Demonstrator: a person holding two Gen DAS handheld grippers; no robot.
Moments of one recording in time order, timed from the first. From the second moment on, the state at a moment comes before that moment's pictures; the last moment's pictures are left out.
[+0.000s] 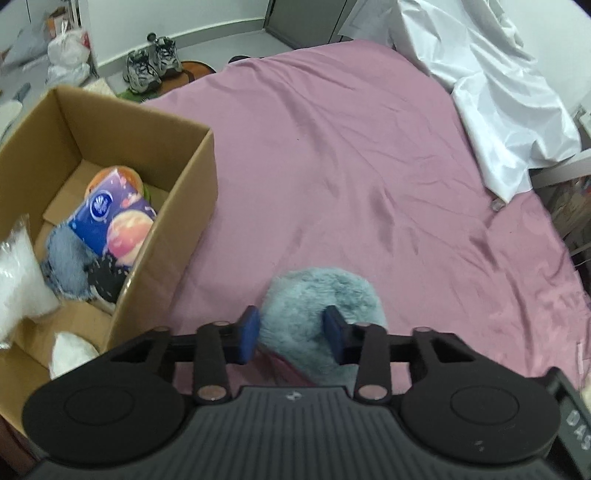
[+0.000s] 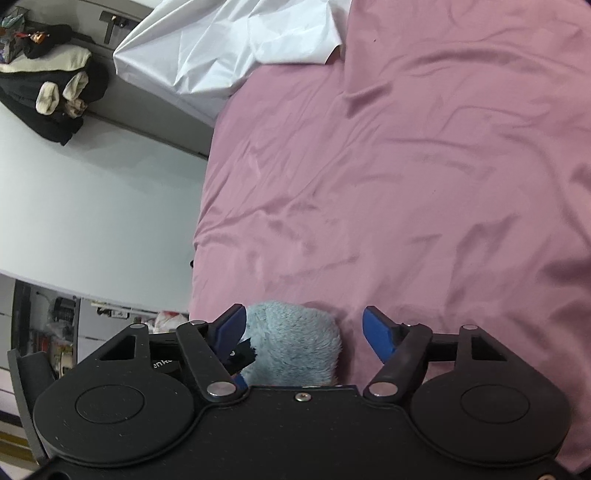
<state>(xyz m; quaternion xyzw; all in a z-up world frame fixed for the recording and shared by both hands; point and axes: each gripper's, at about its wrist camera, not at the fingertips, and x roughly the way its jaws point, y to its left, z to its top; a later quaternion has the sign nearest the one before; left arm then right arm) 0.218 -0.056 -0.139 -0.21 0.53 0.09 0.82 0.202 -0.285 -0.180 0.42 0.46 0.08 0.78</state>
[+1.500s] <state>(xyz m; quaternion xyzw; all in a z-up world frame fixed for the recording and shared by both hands) 0.162 -0.022 -0.071 -0.24 0.42 0.08 0.87 0.183 -0.241 -0.131 0.37 0.41 0.22 0.80</state>
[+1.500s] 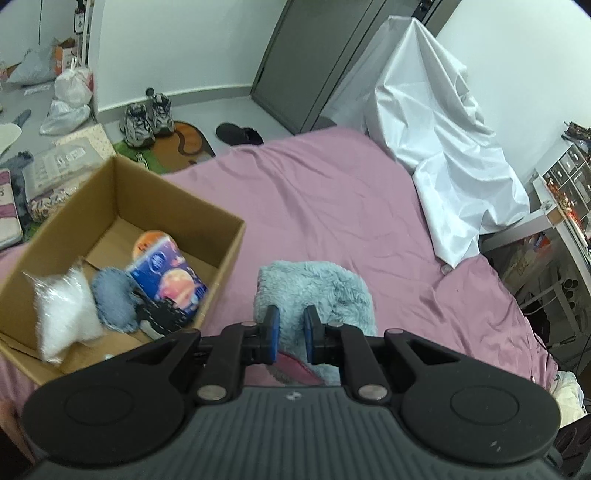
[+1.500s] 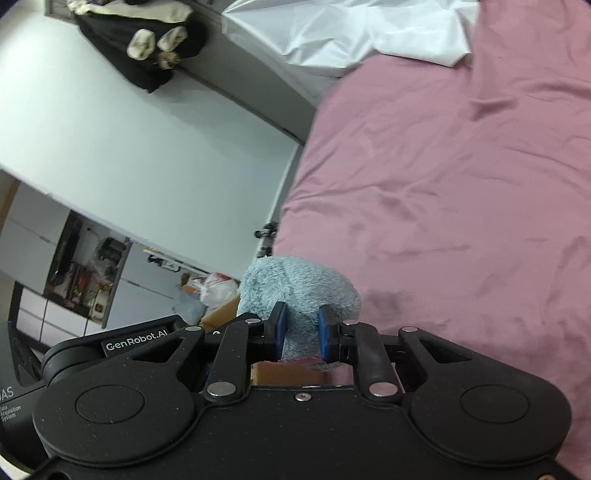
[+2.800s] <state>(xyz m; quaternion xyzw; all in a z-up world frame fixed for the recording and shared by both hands) 0.109 0.086 -0.058 -0.28 0.41 0.14 0.86 0.166 -0.156 -0.110 0.28 0.41 0.35 0.79</state>
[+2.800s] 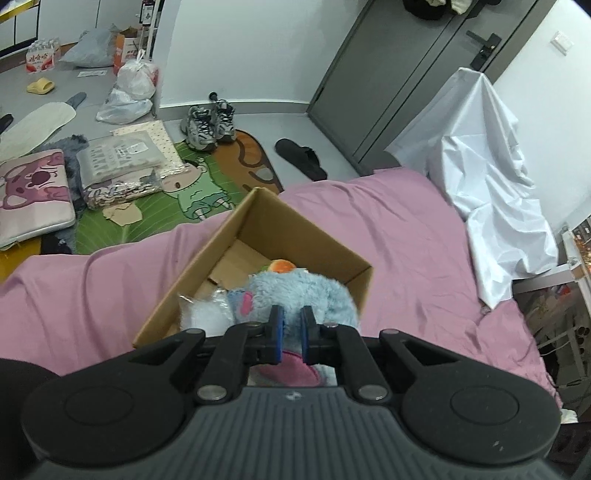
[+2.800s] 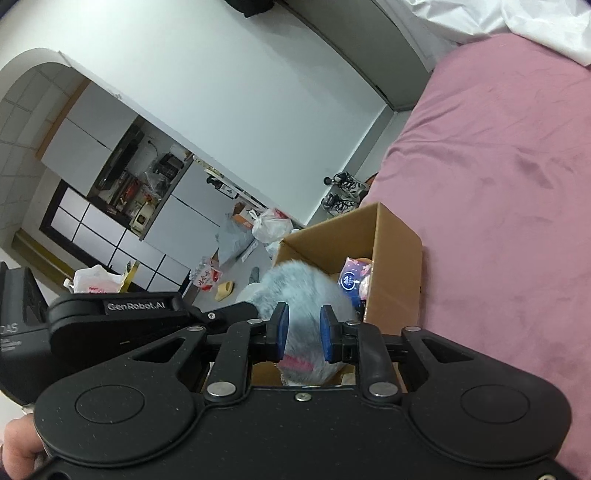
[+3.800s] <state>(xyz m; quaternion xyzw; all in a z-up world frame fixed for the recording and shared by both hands) 0.098 0.071 -0.005 -0.15 0.43 0.10 0.88 0.111 -0.222 -0.049 0.25 0.37 0.22 0.87</state>
